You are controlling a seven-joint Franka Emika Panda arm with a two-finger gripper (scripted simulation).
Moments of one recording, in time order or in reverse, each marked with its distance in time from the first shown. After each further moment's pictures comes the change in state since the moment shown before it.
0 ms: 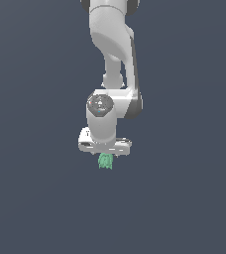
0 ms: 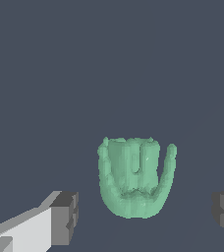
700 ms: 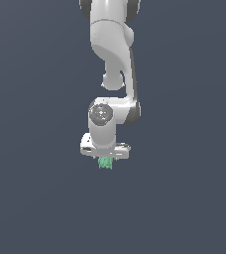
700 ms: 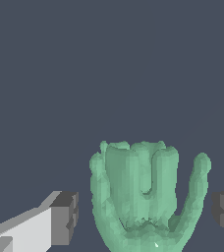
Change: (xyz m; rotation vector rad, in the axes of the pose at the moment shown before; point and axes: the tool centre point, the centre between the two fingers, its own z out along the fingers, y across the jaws) arm 0.000 0.000 0.035 0.000 -0.001 0.001
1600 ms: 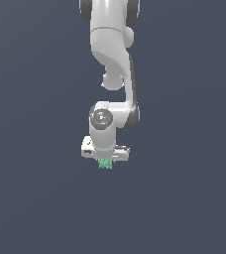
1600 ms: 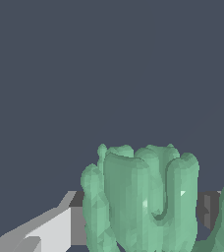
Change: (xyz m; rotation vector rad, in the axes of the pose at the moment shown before) arm 0.001 0.000 0.019 0.000 0.000 0.000
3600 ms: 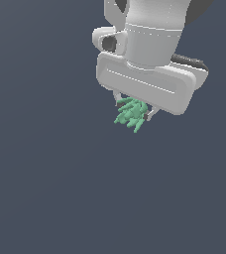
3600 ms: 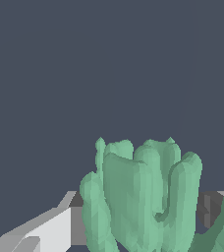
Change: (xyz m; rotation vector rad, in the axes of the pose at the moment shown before) arm 0.020 -0.085 -0.347 -0.034 0.162 0.503
